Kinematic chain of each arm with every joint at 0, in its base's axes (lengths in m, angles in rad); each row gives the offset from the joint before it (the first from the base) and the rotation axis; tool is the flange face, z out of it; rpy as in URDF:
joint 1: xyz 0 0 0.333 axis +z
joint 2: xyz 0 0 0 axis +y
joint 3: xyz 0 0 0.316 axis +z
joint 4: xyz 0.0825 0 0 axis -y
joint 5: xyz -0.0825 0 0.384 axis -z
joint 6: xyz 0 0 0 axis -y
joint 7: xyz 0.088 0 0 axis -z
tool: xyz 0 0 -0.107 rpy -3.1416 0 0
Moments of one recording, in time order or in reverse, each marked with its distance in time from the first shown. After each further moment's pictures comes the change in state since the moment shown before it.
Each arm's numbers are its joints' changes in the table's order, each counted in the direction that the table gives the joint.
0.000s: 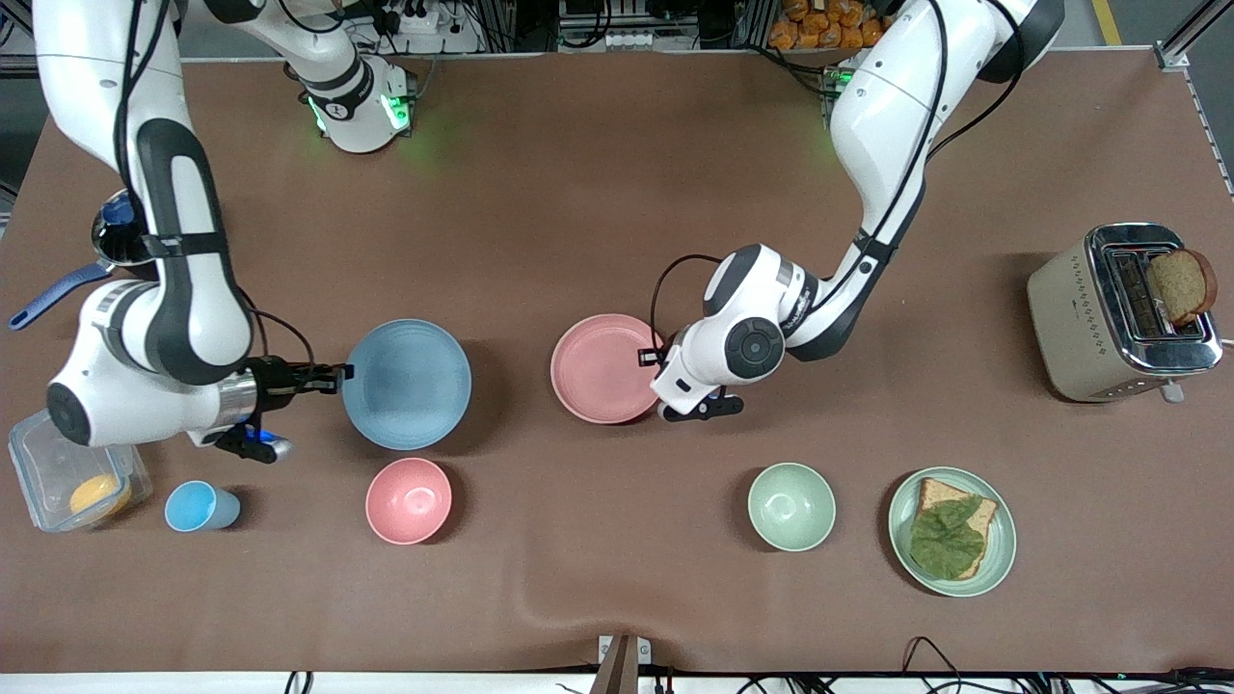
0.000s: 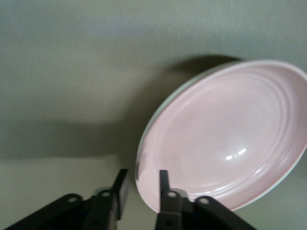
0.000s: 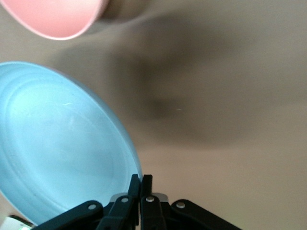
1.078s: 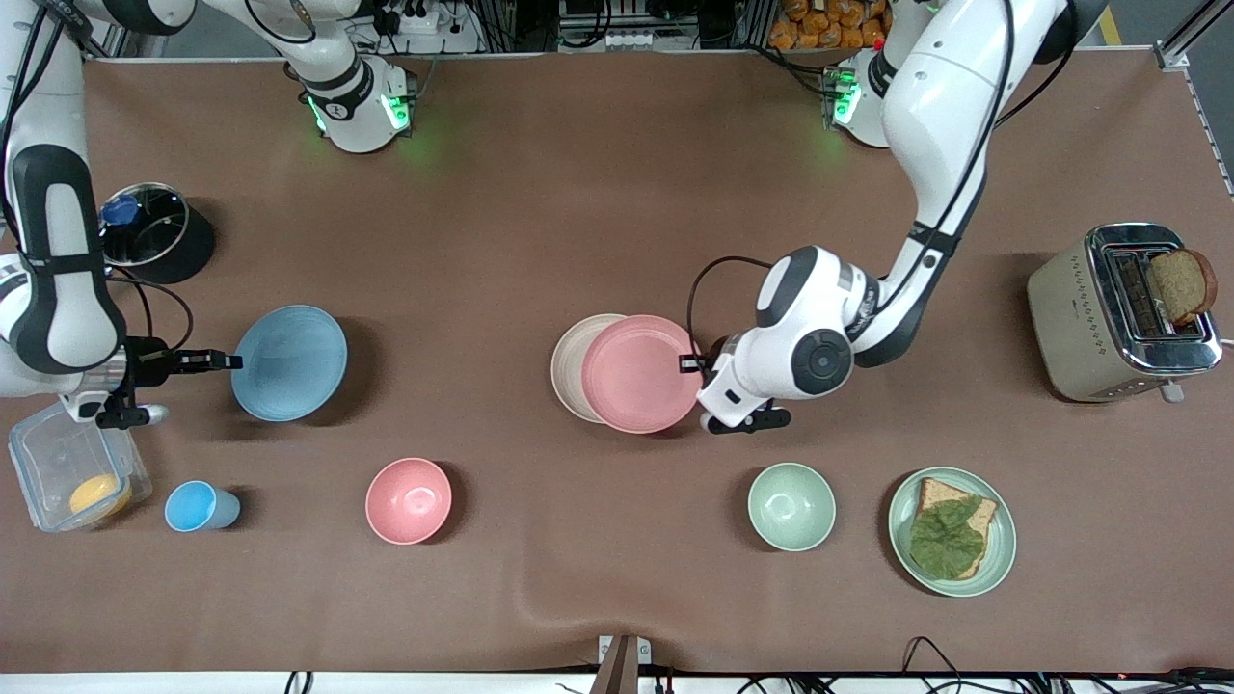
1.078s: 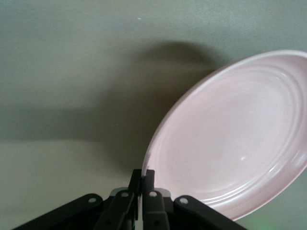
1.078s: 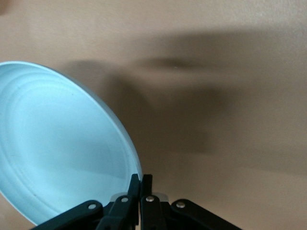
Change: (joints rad) left arm 0.096 -0.056 -0.028 -0.020 0.033 -0.075 0.073; right arm -0.339 -0.006 -0.027 -0.144 0.108 0.127 -0.630
